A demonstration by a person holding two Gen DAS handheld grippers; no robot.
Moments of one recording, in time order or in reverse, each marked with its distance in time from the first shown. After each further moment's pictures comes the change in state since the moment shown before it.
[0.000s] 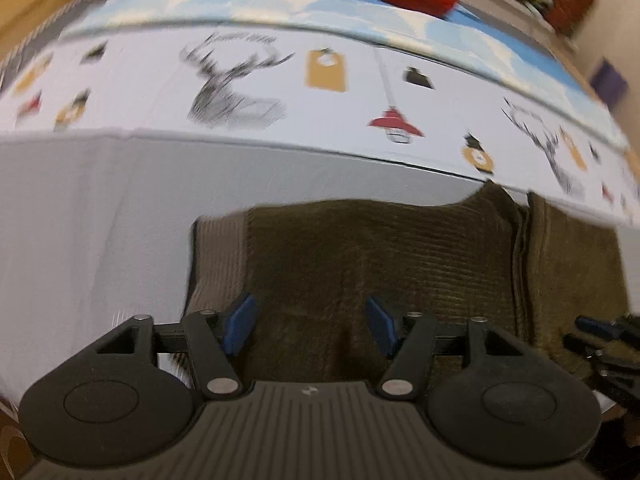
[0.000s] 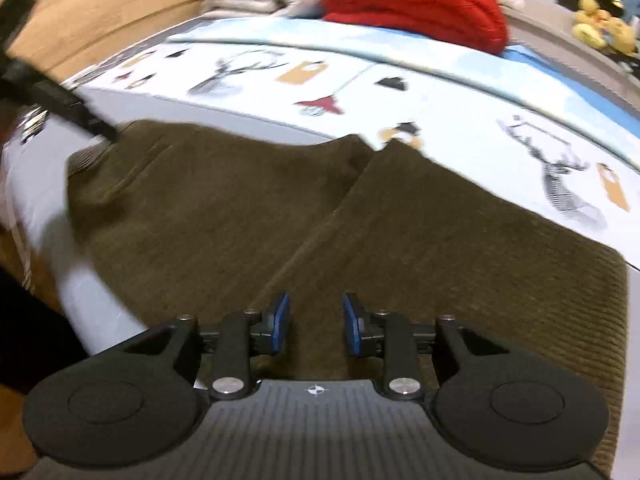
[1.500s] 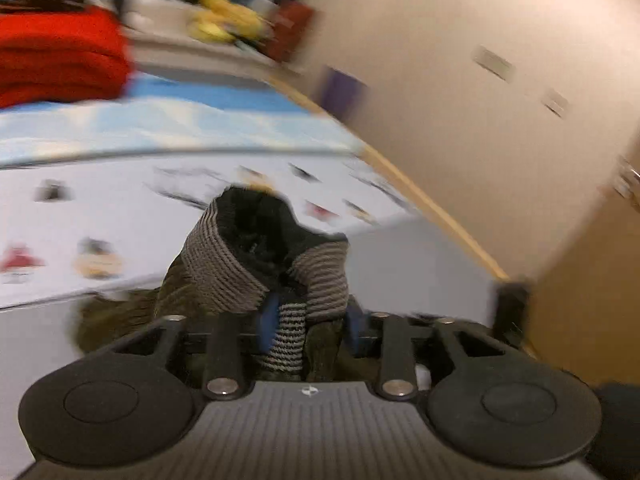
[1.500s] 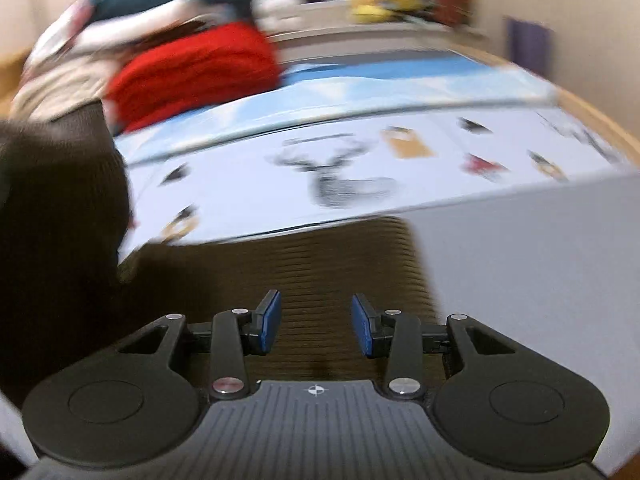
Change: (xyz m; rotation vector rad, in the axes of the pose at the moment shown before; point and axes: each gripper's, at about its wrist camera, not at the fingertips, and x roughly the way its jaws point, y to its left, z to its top) left arm -0.063 -0.285 -0.019 0.441 -0.211 -0.694; right arm -0.084 -0.146 -0.058 0.603 -0.229 -0.286
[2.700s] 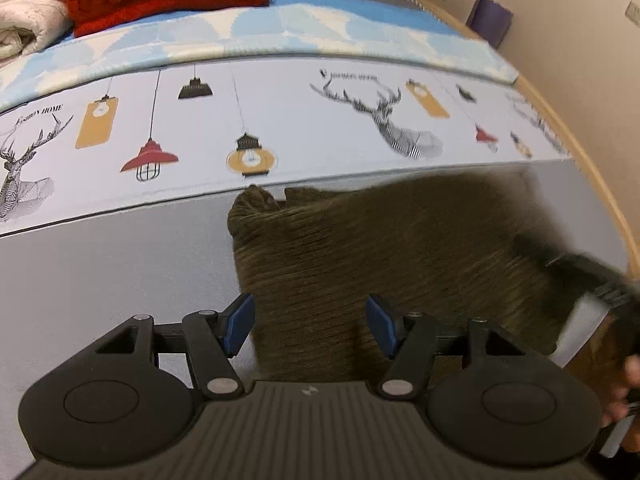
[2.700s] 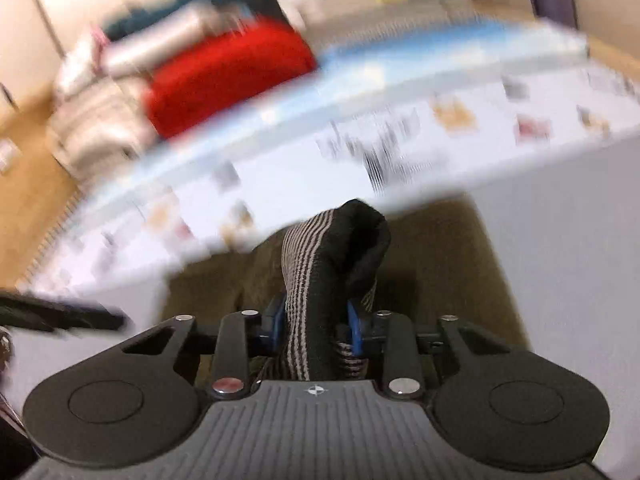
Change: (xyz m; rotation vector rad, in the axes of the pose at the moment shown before) left arm 0.005 0.079 -0.013 -0.159 0.234 0.463; right arm -0.009 0.030 0.012 0.003 -0.074 0.241
